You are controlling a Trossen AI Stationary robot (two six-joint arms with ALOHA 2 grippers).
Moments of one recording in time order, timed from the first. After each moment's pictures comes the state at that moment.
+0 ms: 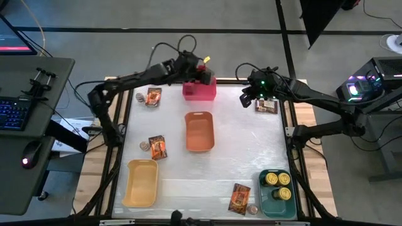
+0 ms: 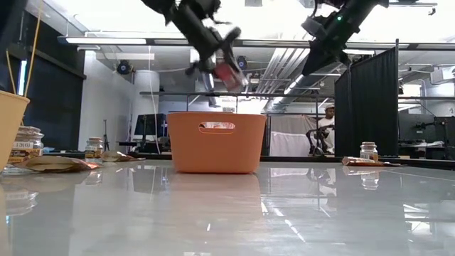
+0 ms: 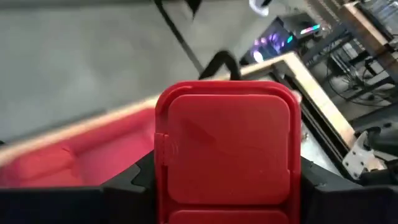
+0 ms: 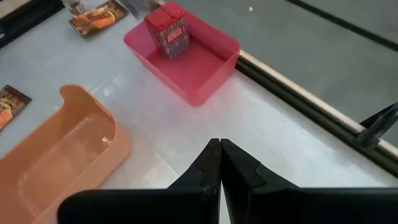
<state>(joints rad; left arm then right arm) 0.48 1.79 1.59 -0.44 -0.12 -0.60 -0.48 1.17 1.08 -0.67 0.14 0.29</state>
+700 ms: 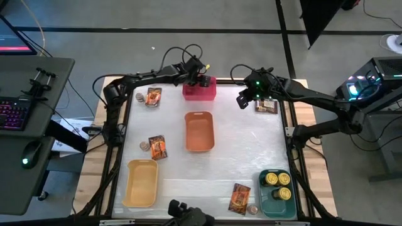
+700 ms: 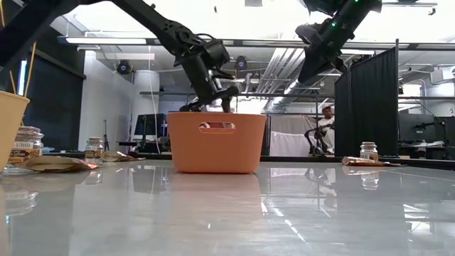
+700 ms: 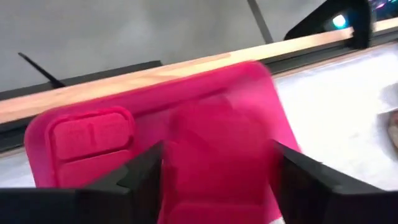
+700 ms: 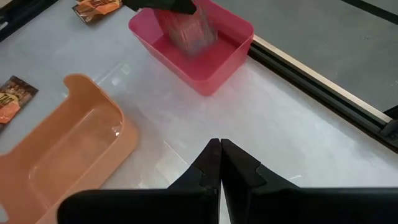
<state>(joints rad) 0.57 2.00 1.58 -0.48 -0.16 -0.65 -0.48 1.22 1.08 -0.66 0.10 0.31</state>
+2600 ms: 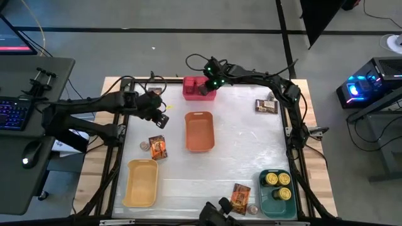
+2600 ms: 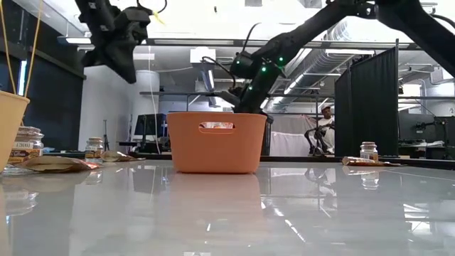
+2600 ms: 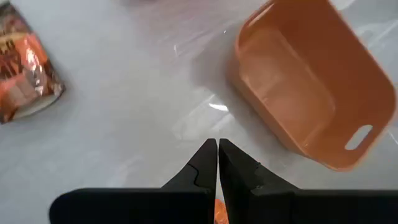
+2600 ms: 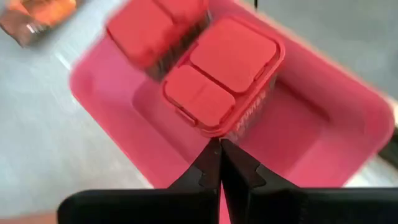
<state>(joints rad) 0.21 1.11 0.98 -0.92 -0.15 -0.69 -0.57 2.12 1.70 -0.56 -0.08 0.31</state>
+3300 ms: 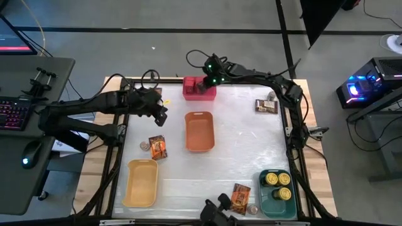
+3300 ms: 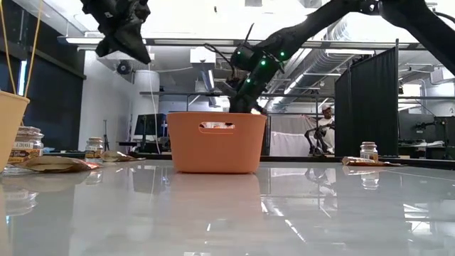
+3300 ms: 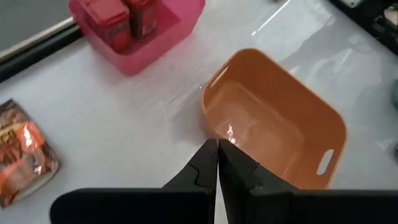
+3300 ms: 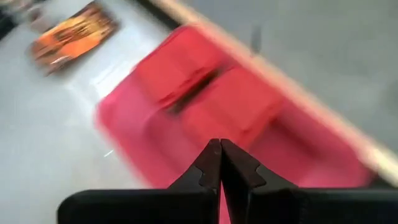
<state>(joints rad) 0.20 1.03 0.98 -0.76 -0.20 -0.51 -0.57 2.09 1.71 -0.48 -0.05 0.26</state>
